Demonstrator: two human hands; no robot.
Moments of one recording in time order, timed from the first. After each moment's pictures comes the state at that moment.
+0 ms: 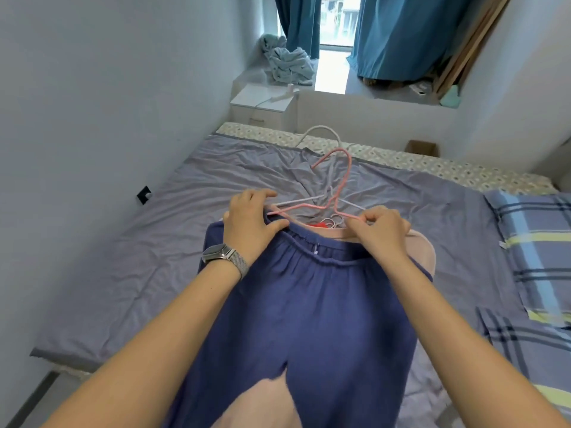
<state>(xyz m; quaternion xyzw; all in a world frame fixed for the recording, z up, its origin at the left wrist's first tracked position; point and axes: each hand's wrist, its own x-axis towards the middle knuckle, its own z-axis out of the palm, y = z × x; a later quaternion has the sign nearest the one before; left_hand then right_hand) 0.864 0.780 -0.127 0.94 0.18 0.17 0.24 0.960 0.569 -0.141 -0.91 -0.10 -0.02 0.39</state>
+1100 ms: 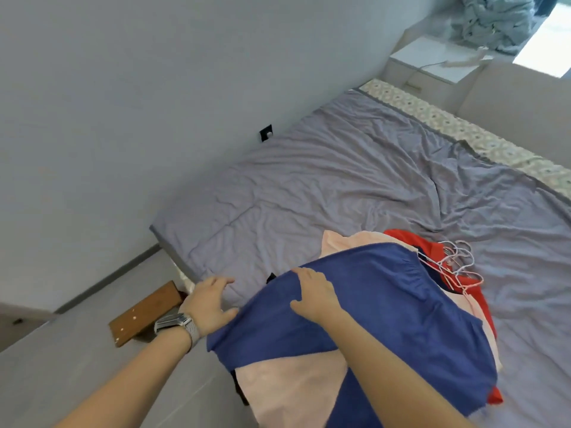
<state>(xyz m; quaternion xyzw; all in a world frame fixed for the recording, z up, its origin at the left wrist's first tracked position) 0.644 0.869 -0.286 0.84 0.48 -0.12 0.23 0.862 0.764 -0.338 -0.79 -0.51 0.33 0.09</state>
